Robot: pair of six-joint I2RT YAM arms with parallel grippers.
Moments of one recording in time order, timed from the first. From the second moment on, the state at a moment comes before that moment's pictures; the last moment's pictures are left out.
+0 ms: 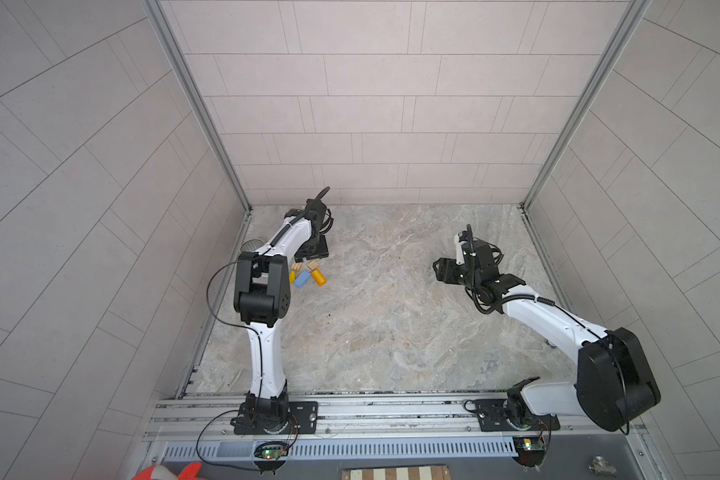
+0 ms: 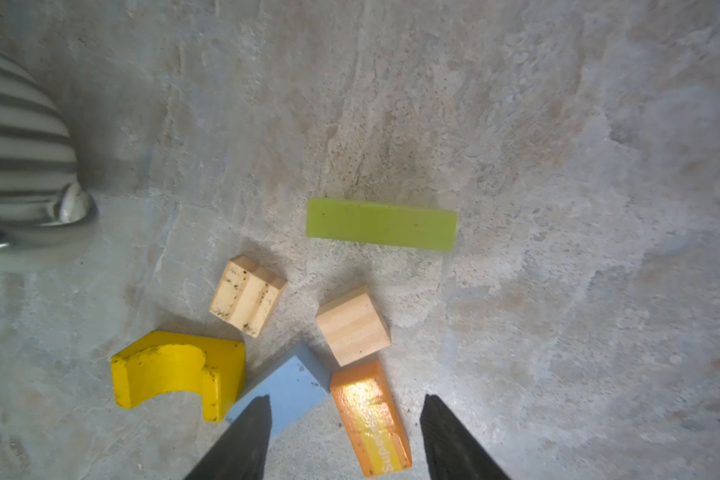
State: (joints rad) left arm -0.14 2.11 1.74 -0.99 -0.17 -0.43; right arm 0.33 1.35 0.83 -0.15 0.02 0.43
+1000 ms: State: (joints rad) left arm -0.12 2.23 1.75 -0.91 -0.15 -0.55; right arm 0.35 1.40 0.81 -0.09 0.00 0.46
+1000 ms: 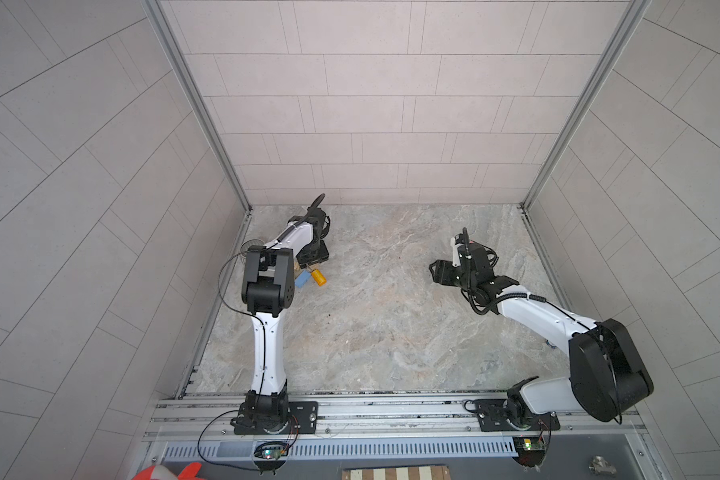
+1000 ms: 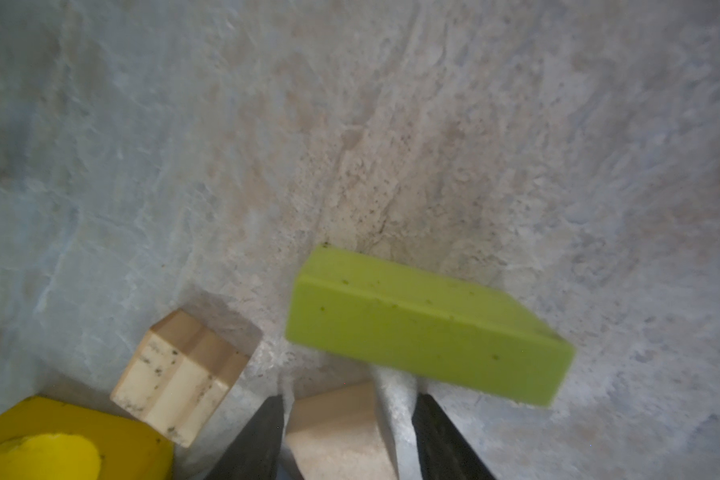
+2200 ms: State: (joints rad) left arm -0.33 2.10 1.76 -0.94 -0.09 -0.51; right arm 0.35 1.22 0.76 -0.22 0.04 0.47
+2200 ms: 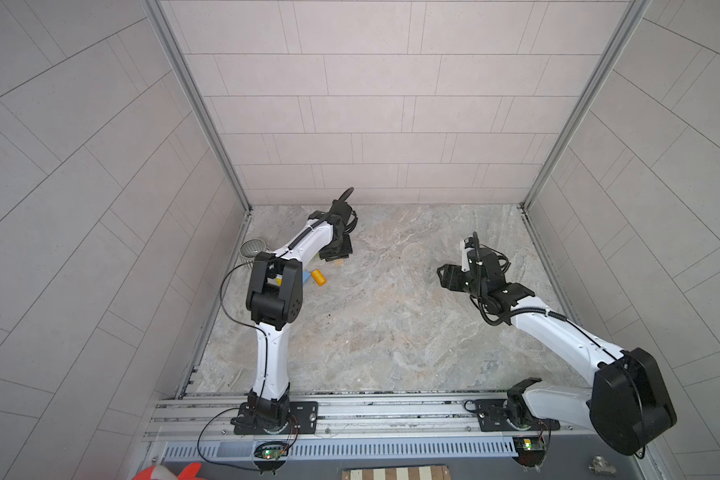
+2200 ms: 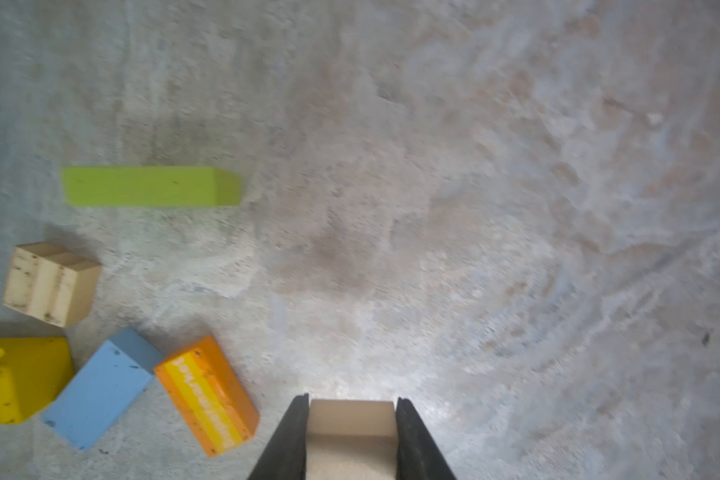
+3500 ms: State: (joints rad) left arm -0.62 2.25 1.77 -0.85 -0.14 -0.63; right arm 0.25 1.15 0.66 -0.31 0.04 0.45
